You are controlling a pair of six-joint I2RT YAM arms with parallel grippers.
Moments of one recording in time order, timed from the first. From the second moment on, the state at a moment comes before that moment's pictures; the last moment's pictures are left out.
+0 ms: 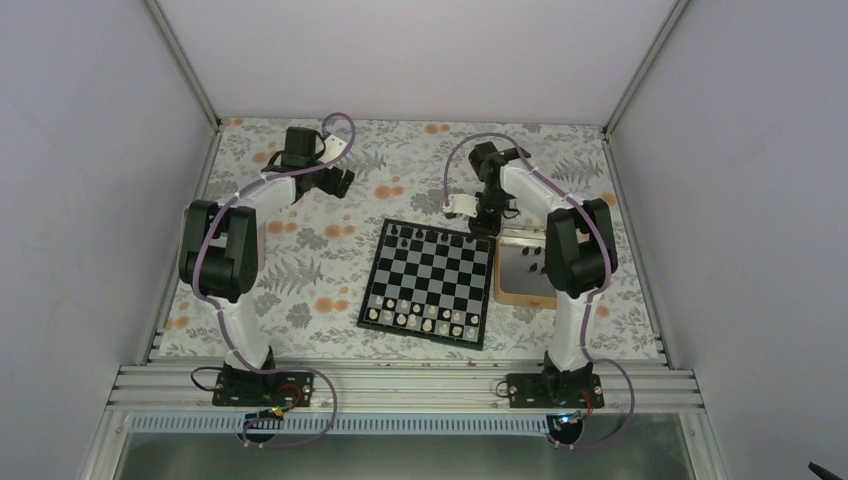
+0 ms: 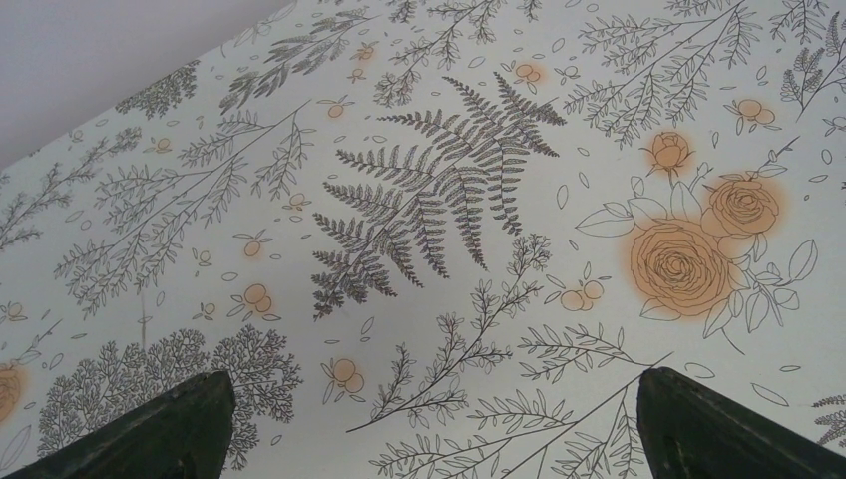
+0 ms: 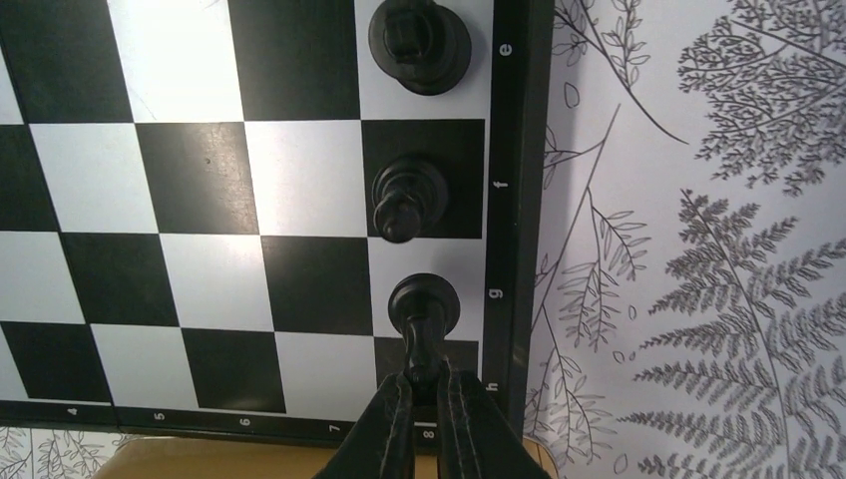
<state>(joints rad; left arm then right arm) -0.17 1.90 1.30 -0.15 0.17 0.33 0.35 2.00 1.59 -1.14 -0.15 -1.03</state>
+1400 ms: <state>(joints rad) -0.17 1.90 1.30 -0.14 0.18 0.33 0.08 1.70 1.37 -1.16 -0.07 -1.03</state>
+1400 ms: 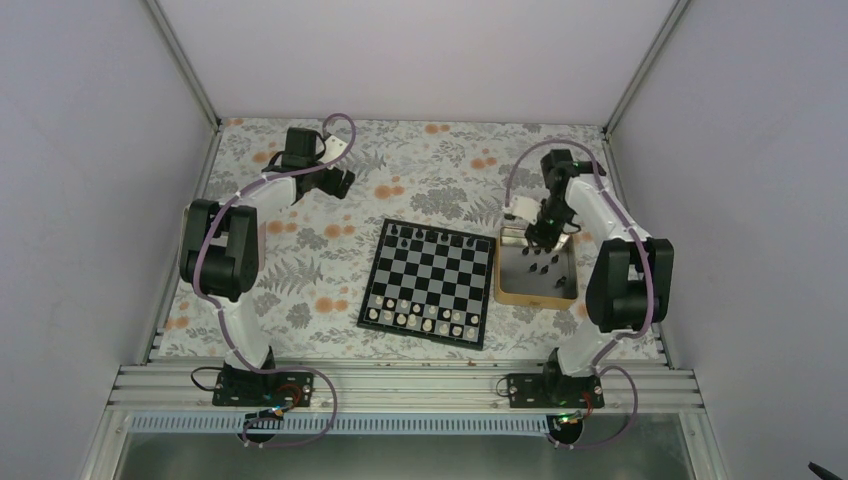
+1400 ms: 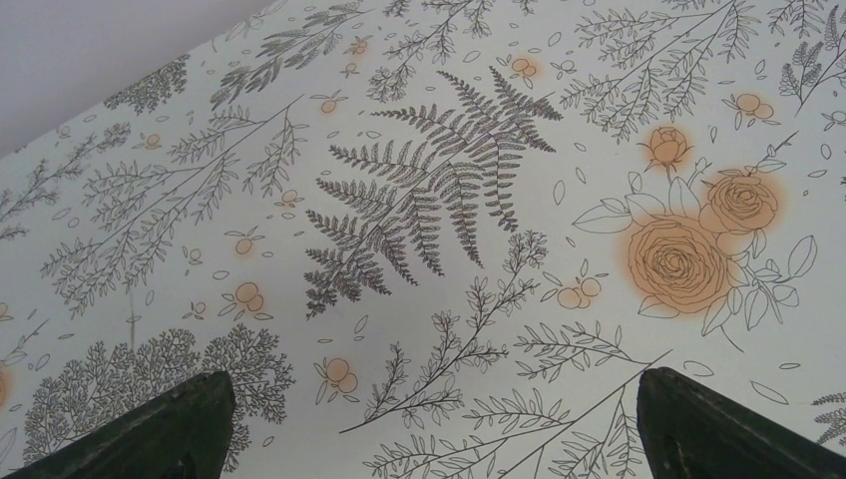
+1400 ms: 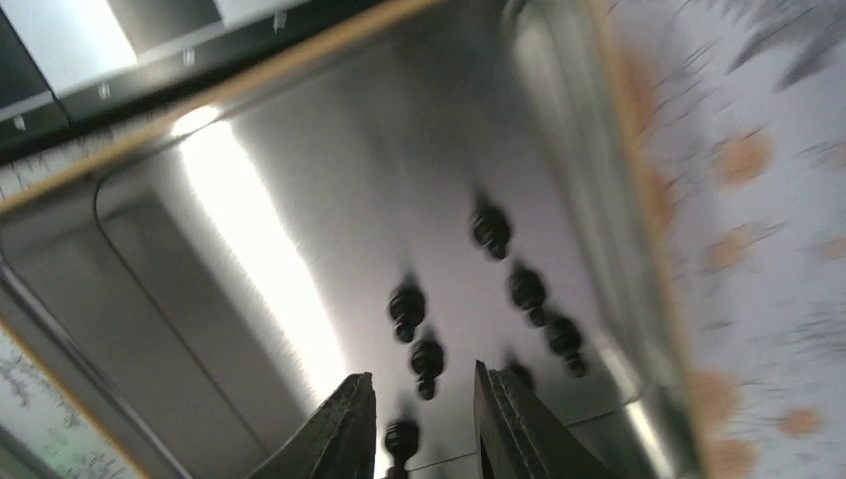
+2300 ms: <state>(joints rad) -0.17 1.91 1.30 -0.14 0.16 0.33 0.01 1.79 1.20 -0.94 -0.12 -1.05</state>
